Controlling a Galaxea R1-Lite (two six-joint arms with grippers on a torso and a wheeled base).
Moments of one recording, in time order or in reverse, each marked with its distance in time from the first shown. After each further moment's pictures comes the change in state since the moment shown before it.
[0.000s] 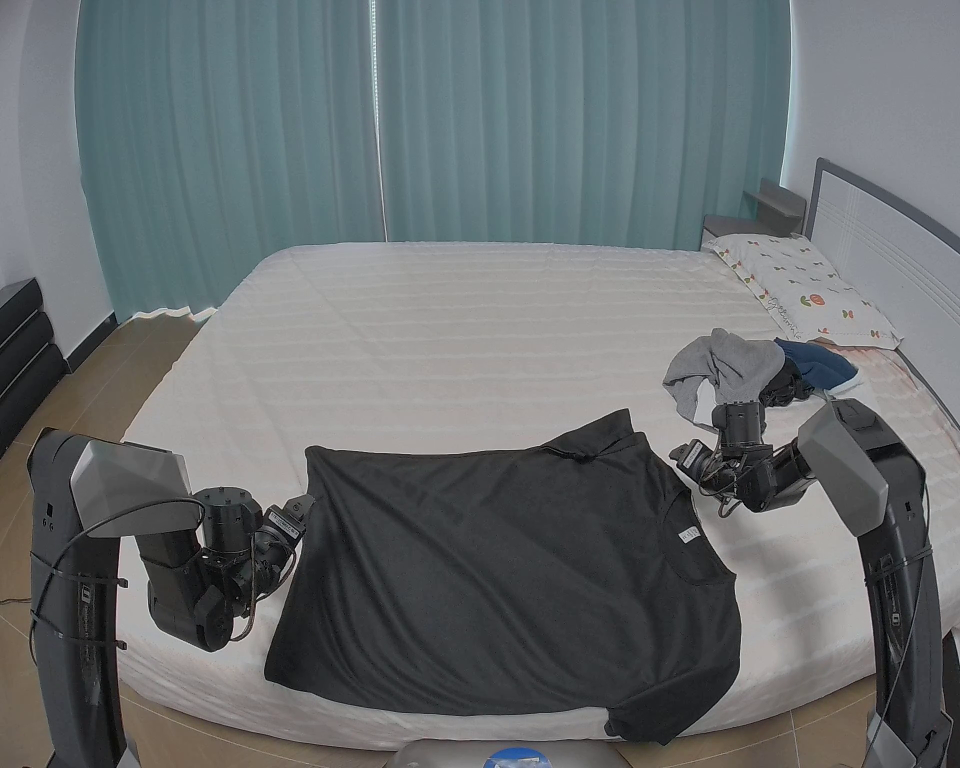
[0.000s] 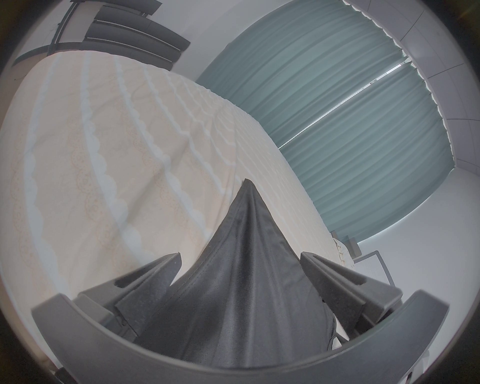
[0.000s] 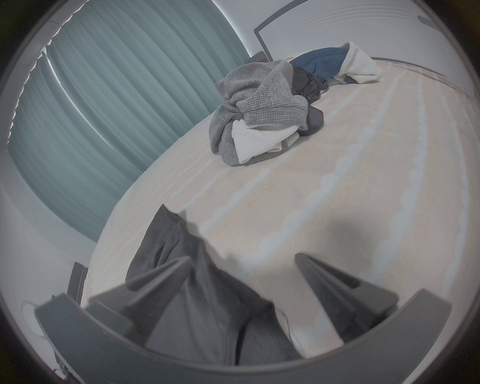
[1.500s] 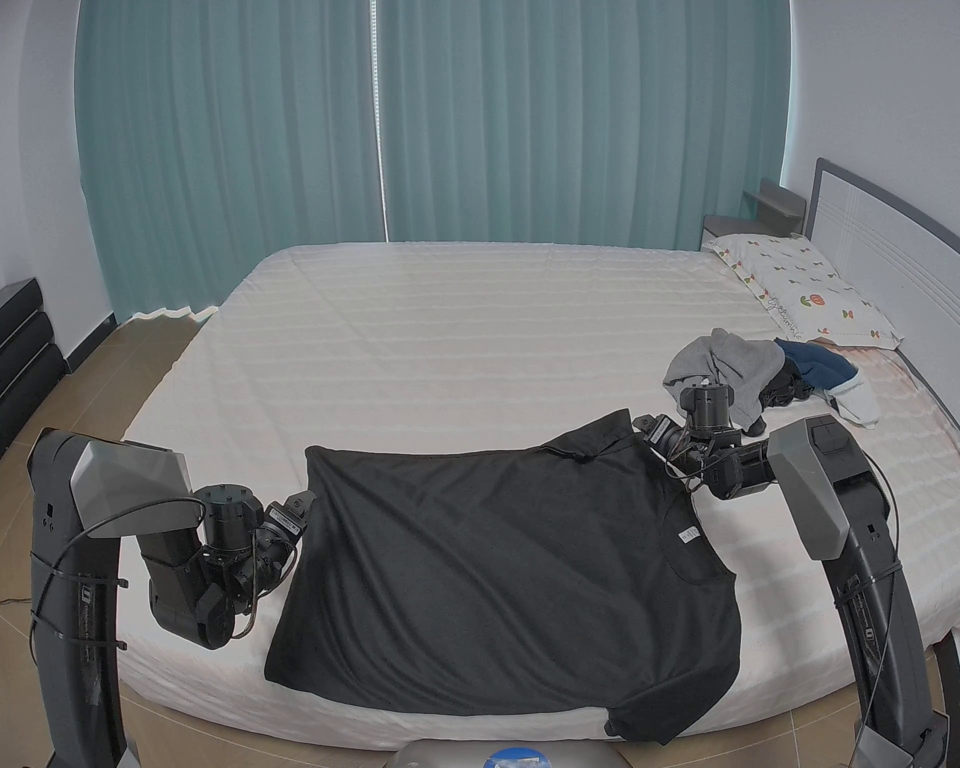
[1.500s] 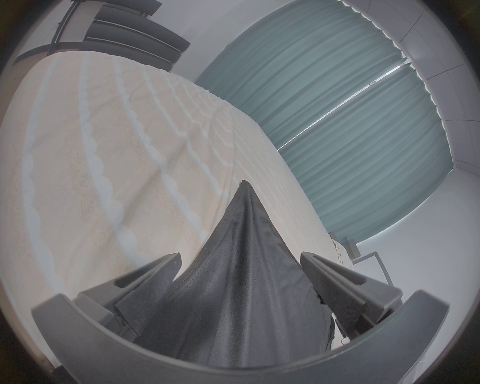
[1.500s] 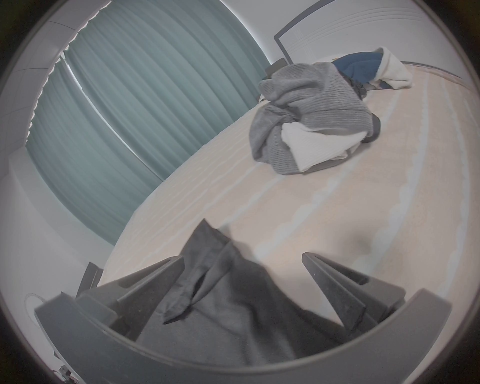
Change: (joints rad) left arm 0.000 -0.001 -0.013 0.001 0.005 -0.003; right arm 0.059 0.136 -0.348 0.071 0.010 0.008
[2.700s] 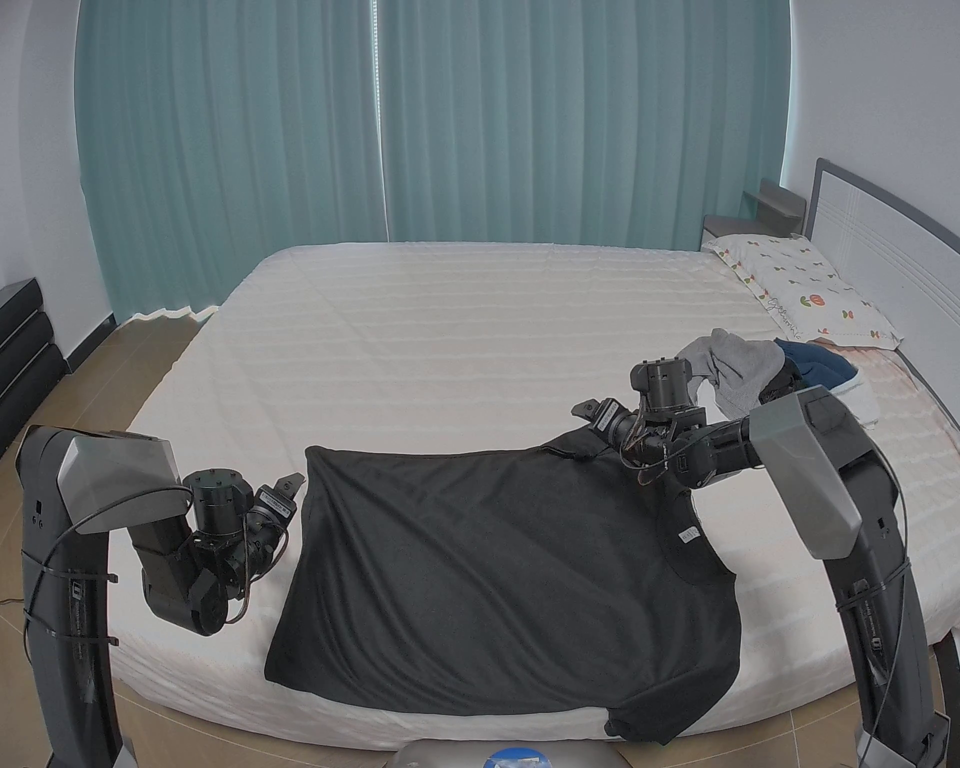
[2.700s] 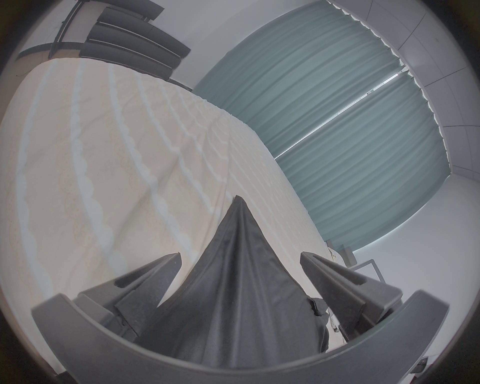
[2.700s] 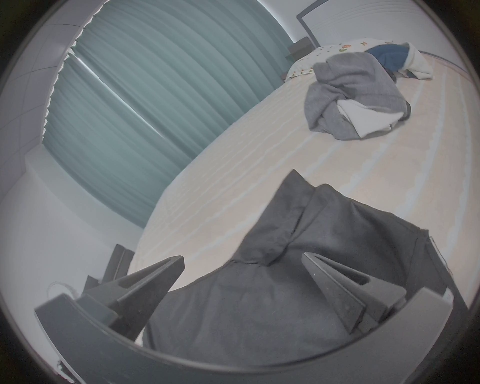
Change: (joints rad) left arm 0.032 -0.028 -0.043 0.030 -0.002 0.000; right arm 0.168 -0.170 0.126 0.058 0.054 0.081
